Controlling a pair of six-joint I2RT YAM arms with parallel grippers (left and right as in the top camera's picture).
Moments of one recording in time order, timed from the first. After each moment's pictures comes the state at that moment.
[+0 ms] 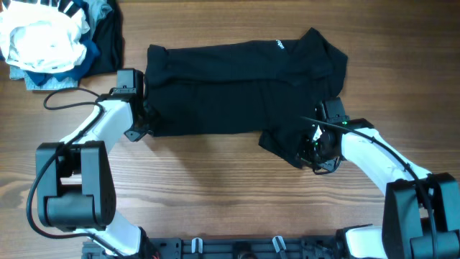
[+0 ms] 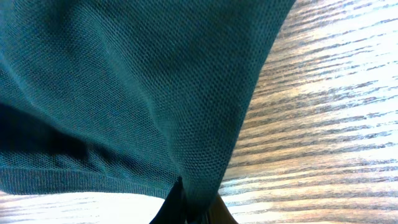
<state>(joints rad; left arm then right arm) 0.00 1.80 1.01 -0.58 -0.06 -0.73 0.16 1.56 0.75 -0.70 -0.23 0.56</state>
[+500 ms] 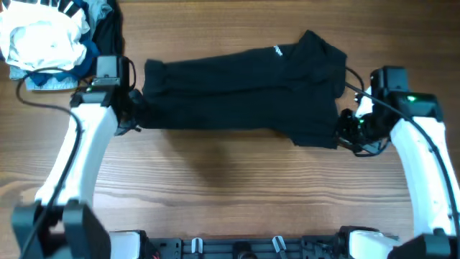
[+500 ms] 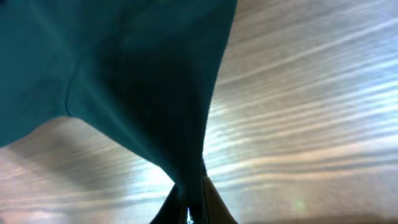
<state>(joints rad) 0.00 1.53 1.15 -0.91 -0.06 -0.60 -0.08 1.39 1.16 -1.25 -0.23 0.36</state>
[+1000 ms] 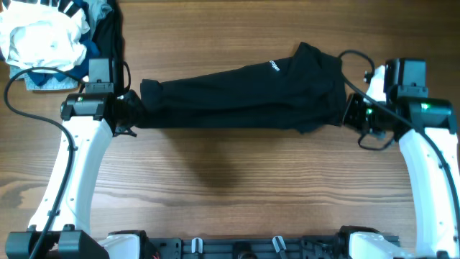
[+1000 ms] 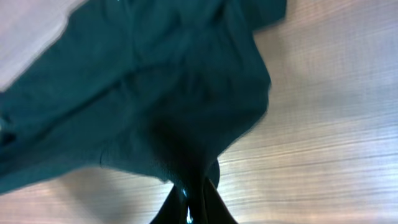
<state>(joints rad) 0.00 1.43 1.15 -0.93 -0.09 -0.56 -0.09 1.33 1.21 -1.06 -0.25 0.31</state>
